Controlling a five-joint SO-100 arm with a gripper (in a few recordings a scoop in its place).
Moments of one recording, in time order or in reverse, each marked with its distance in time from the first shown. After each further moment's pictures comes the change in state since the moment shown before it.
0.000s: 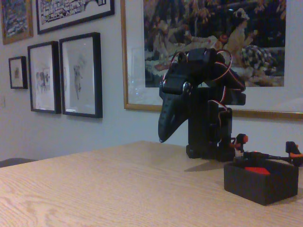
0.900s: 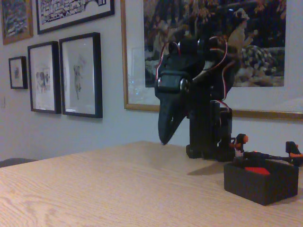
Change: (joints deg) arm 4.4 -28.8 -11.0 -11.0 -1.7
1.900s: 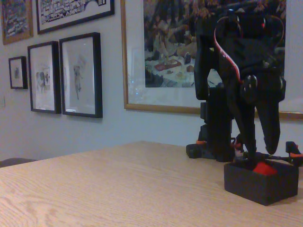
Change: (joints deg) arm 42.1 -45.3 -32.3 6.7 1.5
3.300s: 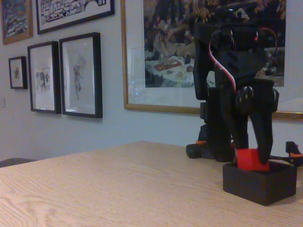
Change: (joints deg) arm 0.0 5.3 10.5 -7.5 6.5
